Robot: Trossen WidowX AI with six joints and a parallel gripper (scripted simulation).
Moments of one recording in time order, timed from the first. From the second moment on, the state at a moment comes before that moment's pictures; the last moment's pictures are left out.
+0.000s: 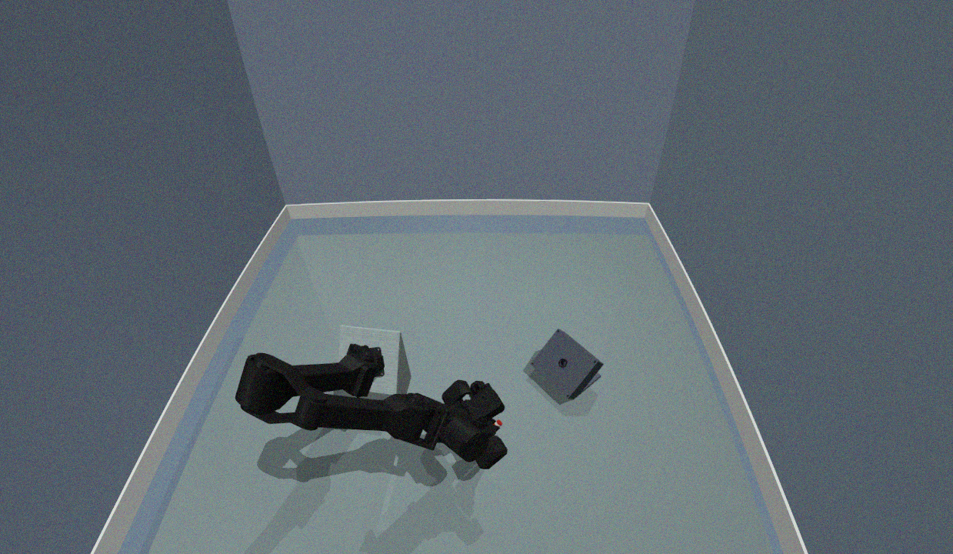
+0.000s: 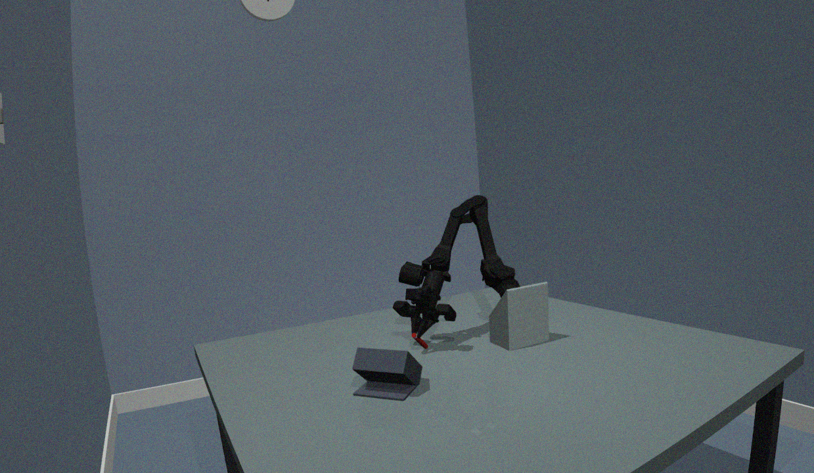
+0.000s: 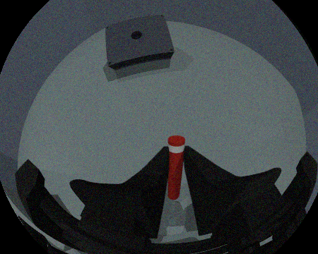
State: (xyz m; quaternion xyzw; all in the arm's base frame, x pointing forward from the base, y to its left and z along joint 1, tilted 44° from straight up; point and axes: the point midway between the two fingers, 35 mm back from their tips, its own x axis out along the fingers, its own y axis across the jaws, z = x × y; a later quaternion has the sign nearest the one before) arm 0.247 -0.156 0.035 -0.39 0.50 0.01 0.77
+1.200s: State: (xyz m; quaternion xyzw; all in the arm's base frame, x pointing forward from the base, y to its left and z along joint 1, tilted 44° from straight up) arm 0.226 -0.158 0.048 -0.38 0.38 0.07 0.84
